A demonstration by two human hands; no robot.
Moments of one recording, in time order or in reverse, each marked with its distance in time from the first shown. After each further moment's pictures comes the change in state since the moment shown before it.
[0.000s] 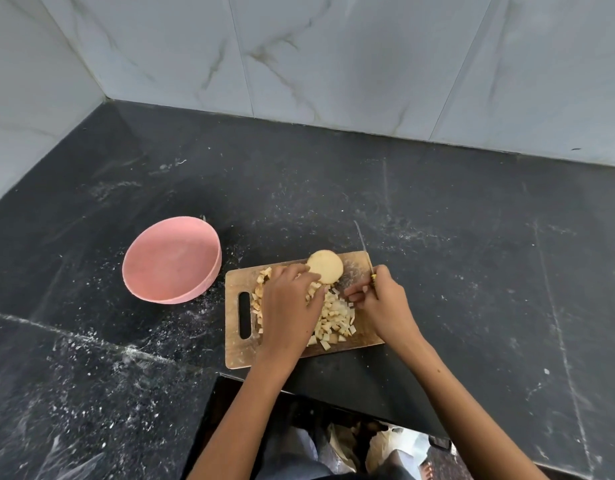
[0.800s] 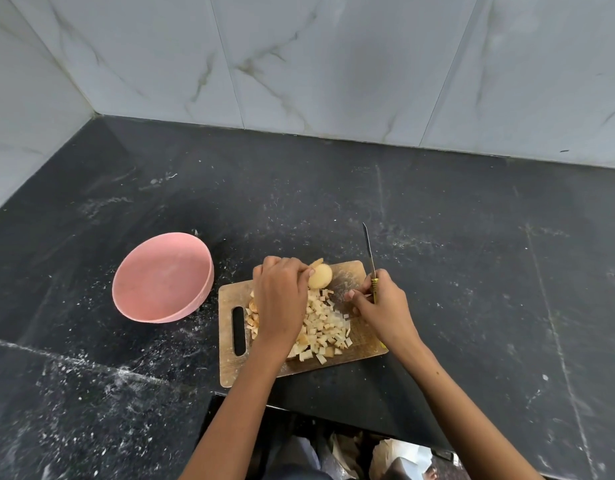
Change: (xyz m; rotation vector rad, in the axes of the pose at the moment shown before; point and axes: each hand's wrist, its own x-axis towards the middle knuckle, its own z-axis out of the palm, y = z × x) left_hand 0.040 0.002 0.003 0.045 0.097 0.008; right_hand 0.011 -0.001 -0.008 0.019 0.084 0.069
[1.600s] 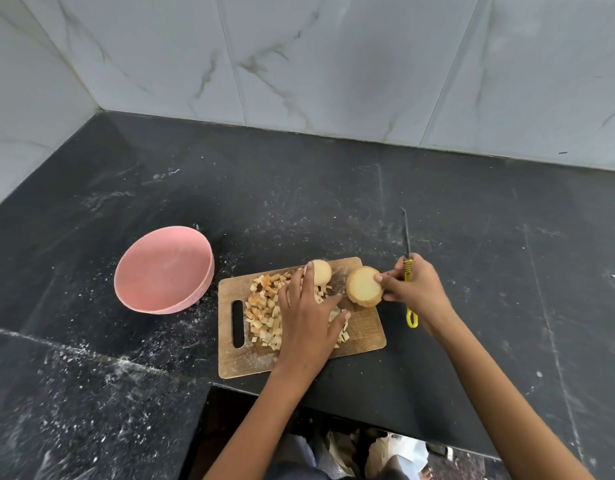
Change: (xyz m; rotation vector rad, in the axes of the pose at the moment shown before) left_hand -0.054 0.010 0.026 0.128 -0.186 0.165; right_hand 0.022 0.005 -0.049 0.242 -0.026 0.146
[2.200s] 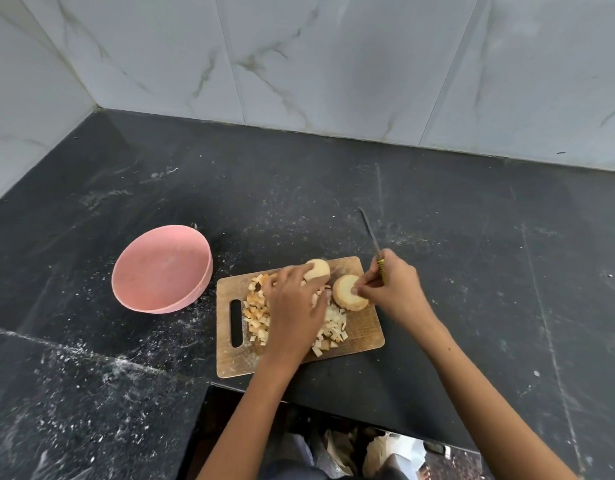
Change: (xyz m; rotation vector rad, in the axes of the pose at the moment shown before) left_hand 0.015 -0.009 -0.016 -0.202 0.109 -0.070; right_hand -0.011 -0.007 0.023 -0.368 -0.054 -0.242
